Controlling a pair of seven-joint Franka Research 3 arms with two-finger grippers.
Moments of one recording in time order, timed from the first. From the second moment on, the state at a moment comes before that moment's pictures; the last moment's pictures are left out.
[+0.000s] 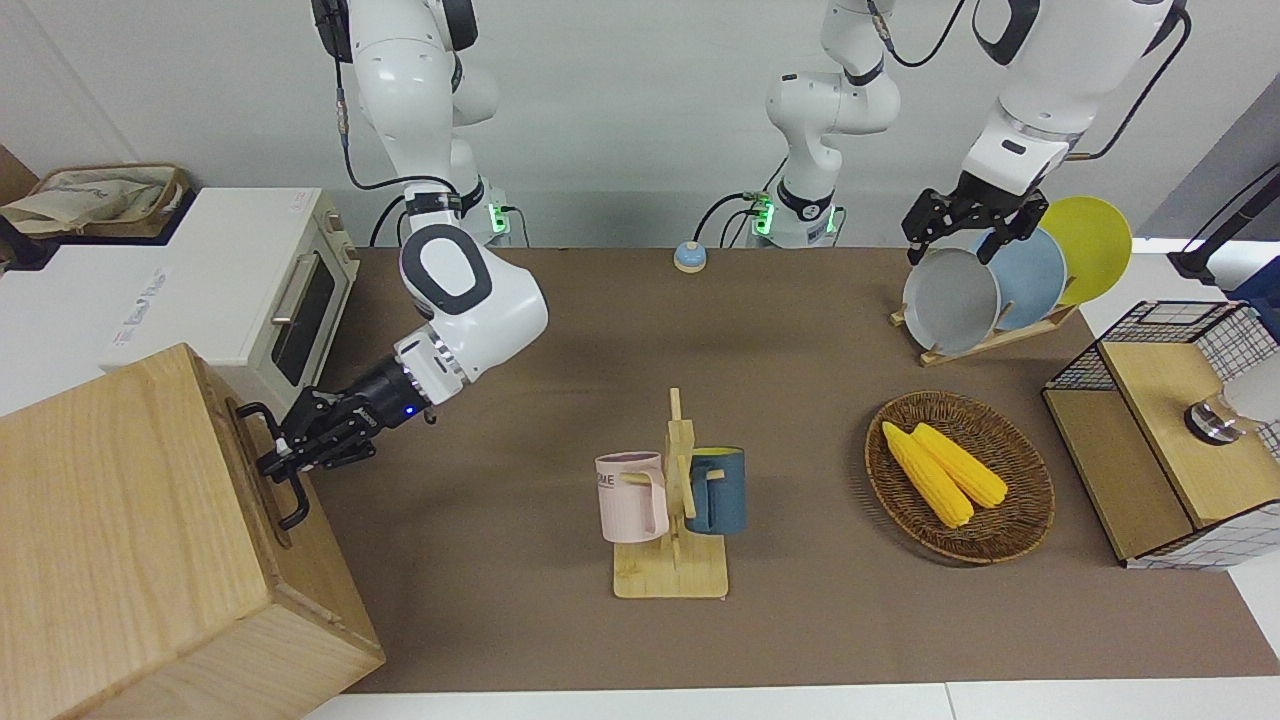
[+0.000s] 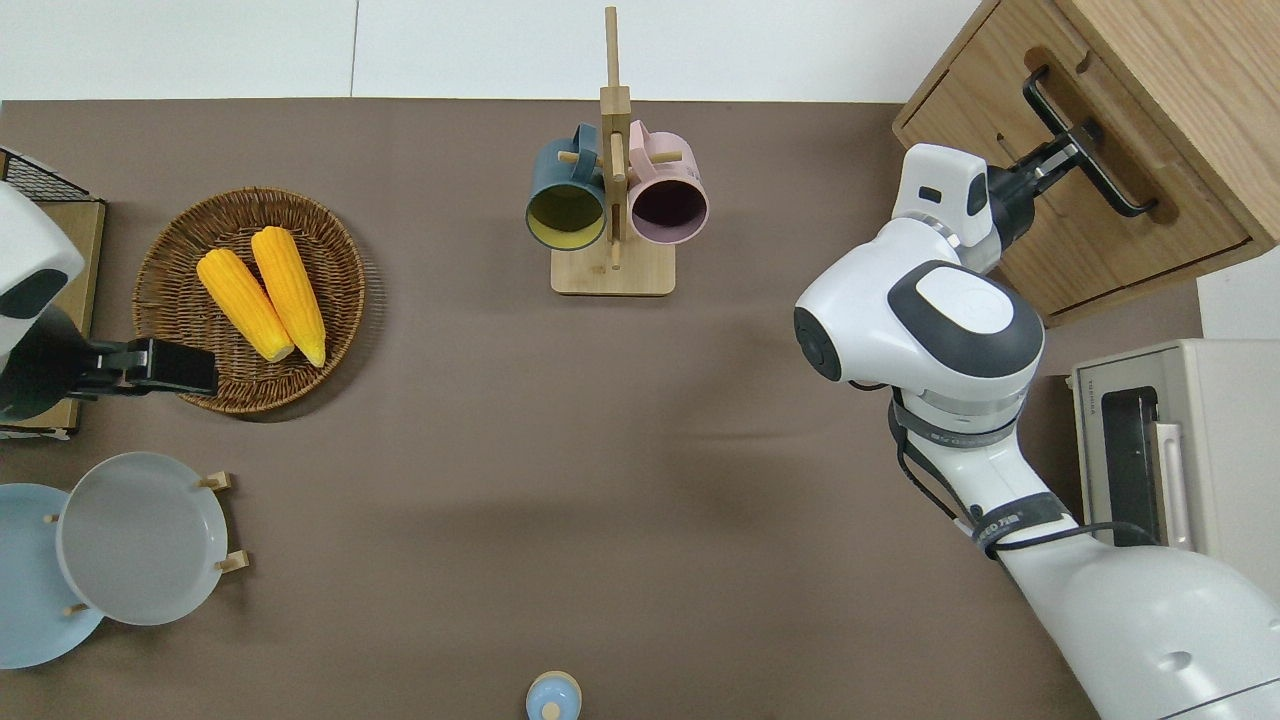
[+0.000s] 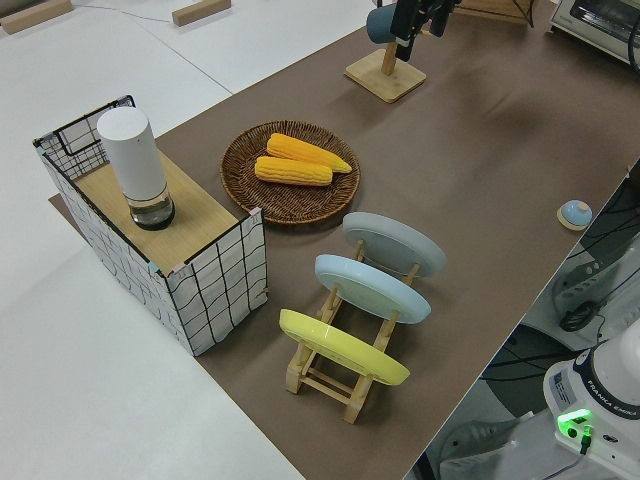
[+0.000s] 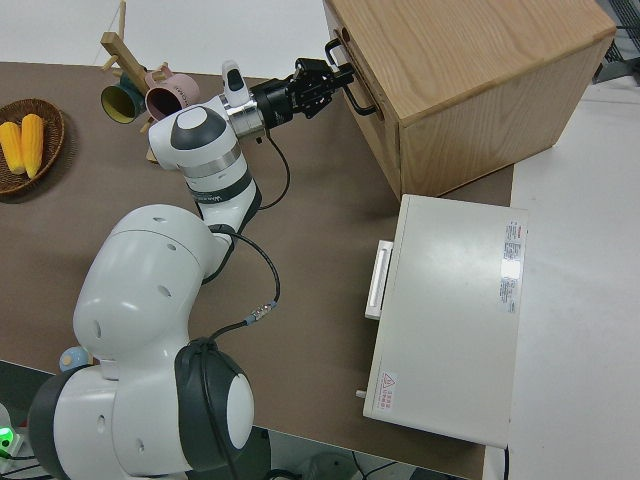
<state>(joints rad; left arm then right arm) -0.12 -0.03 0.07 -1.60 -0.02 1.57 -0.04 0.23 0.43 0.00 -1.67 -1.67 1.97 0.57</state>
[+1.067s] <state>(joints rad) -0.12 -0.03 0.07 -1.60 -0.02 1.57 -0.04 0.24 0.43 0.24 -1.67 -1.56 1.65 0.57</state>
